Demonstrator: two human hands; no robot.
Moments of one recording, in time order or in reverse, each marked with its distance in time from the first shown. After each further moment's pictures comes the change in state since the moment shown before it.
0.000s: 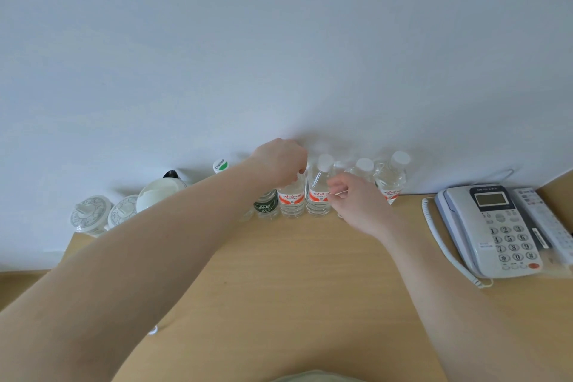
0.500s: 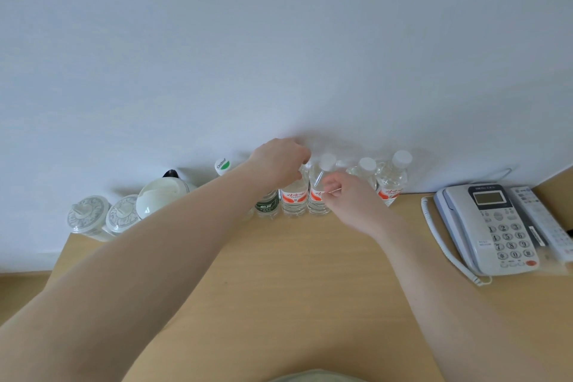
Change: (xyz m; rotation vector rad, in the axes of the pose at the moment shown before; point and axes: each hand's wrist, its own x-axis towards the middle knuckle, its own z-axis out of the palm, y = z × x) left_hand -0.008 -0.005 0.003 -0.097 0.076 -0.017; right_hand 0.002 -0.014 0.008 0.011 -0.013 0.000
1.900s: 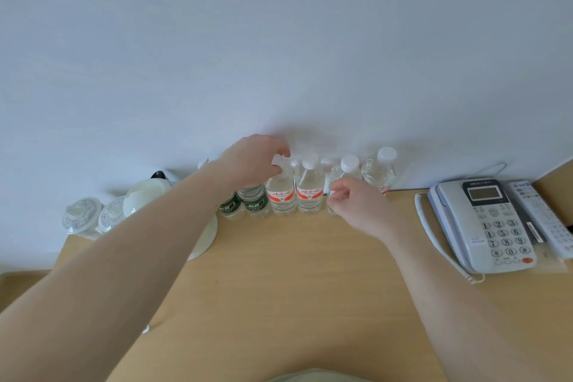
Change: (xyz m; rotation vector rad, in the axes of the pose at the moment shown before) left_hand -0.008 -0.008 -0.004 -0.202 0.041 -0.049; right_hand -0.006 0.039 -0.025 -0.007 -0.034 0.068
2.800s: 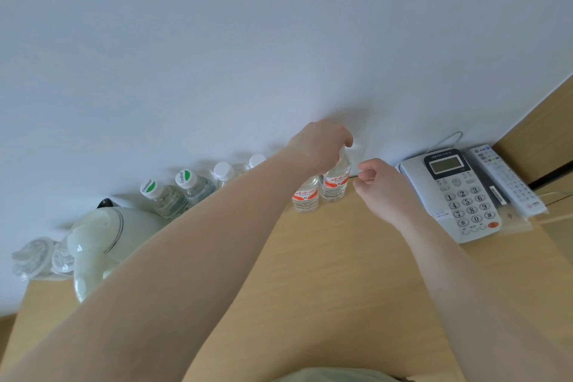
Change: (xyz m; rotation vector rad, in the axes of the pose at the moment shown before) left_hand 0.094 0.166 0.032 0.045 -0.055 0.232; right_hand -0.002 0.085 -0.059 0.177 0.256 0.217
